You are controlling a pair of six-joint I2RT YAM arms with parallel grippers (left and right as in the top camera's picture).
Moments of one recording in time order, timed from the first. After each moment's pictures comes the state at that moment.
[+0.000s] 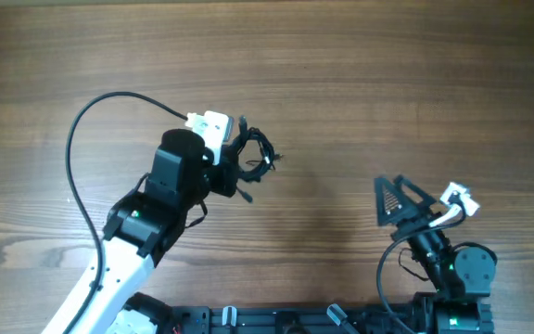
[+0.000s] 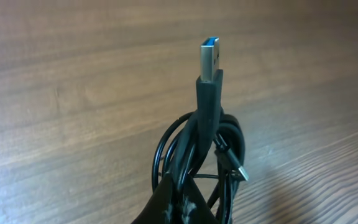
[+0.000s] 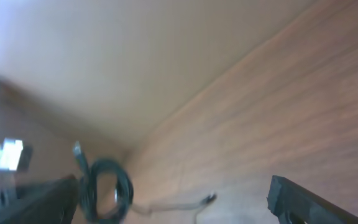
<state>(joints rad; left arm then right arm) -0.44 1.05 0.77 -0.38 0.10 -0.20 -0.04 0.06 0.01 0.03 -0.51 0.86</state>
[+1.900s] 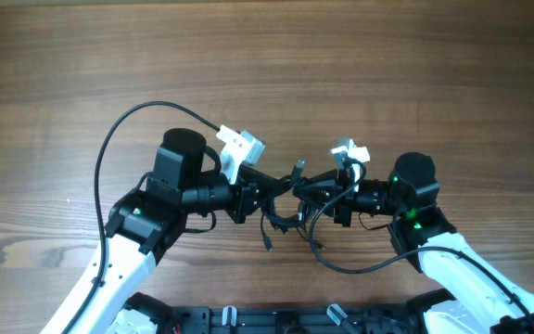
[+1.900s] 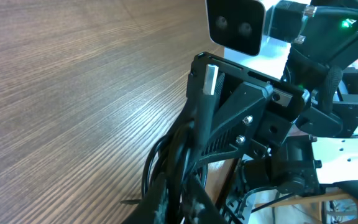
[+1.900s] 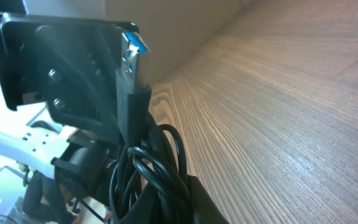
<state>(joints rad) -0.44 1.07 0.77 -0.40 0.76 -0.20 0.30 1.23 0.35 0.63 -1.09 0.44</state>
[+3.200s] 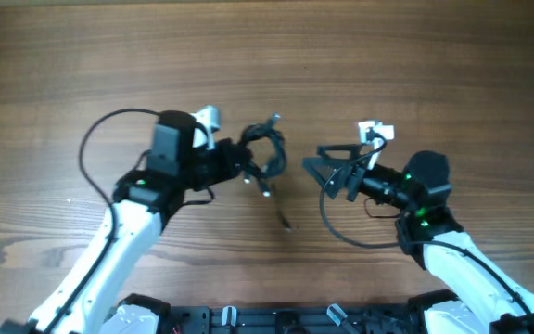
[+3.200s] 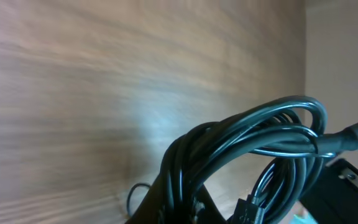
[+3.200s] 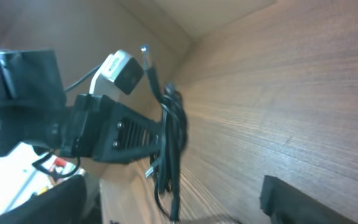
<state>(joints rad) -0.29 1.25 0.77 -0.33 0.49 -0.66 0.22 1.23 0.35 0.72 -0.87 0.71</state>
